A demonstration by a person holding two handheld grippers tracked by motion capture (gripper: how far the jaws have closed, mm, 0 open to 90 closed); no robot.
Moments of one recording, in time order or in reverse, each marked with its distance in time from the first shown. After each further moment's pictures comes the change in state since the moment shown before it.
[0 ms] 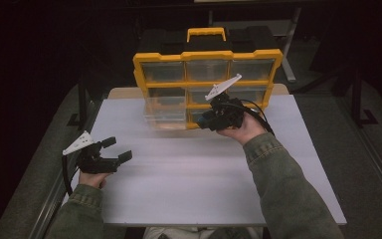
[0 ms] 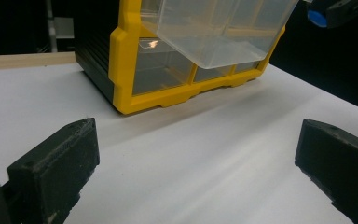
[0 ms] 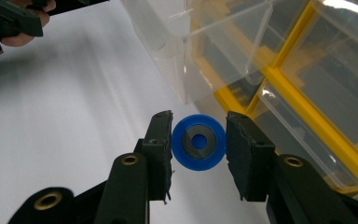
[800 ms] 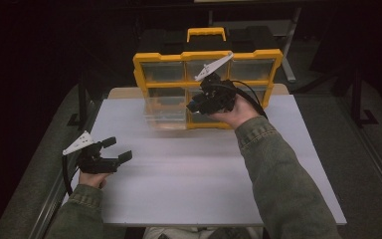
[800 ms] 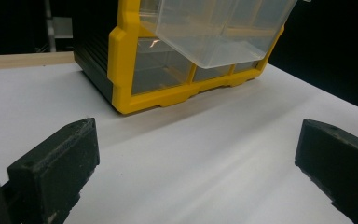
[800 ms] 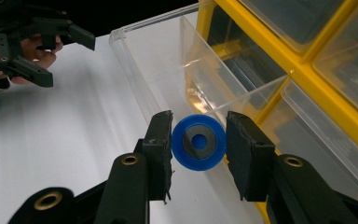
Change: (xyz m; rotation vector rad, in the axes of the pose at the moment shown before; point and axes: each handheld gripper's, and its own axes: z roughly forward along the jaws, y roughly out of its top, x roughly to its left) left arm 0.000 0.000 0.000 0.000 -0.005 -0.001; right arm 0.001 0.050 -0.013 -0.038 -0.021 -0.039
